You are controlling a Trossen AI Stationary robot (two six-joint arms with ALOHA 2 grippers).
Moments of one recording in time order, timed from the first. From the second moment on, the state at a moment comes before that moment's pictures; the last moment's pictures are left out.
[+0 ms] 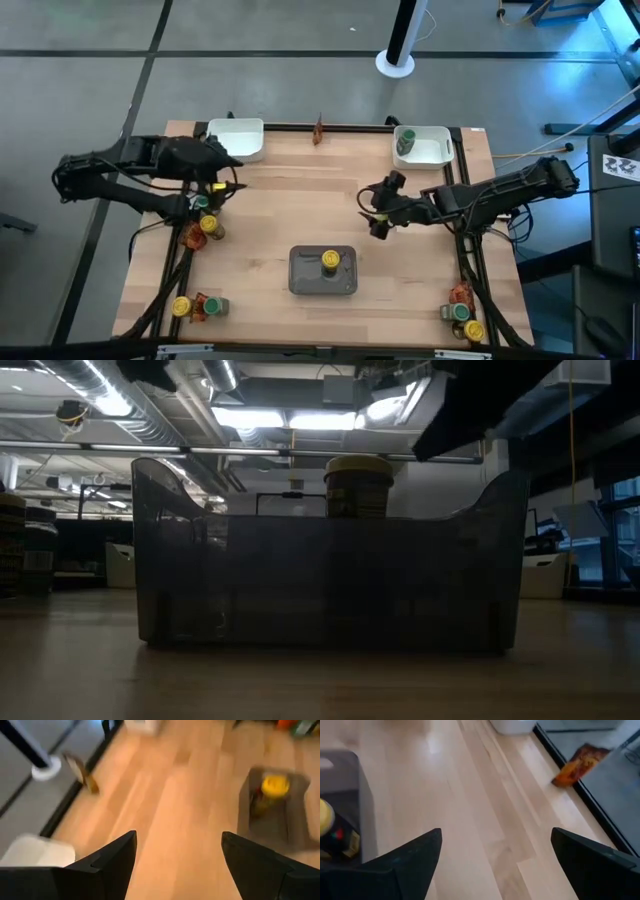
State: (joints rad) left arm 0.02 0.86 1.18 -1.06 -0.23 -0.16; right arm 0.23 1.25 0.90 -0.39 0.54 0.22
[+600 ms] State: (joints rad) left arm -0.14 1.08 1.20 -1.55 -0.22 -0.67; right arm 0.23 1.25 0.90 -0.16 0.54 0.09
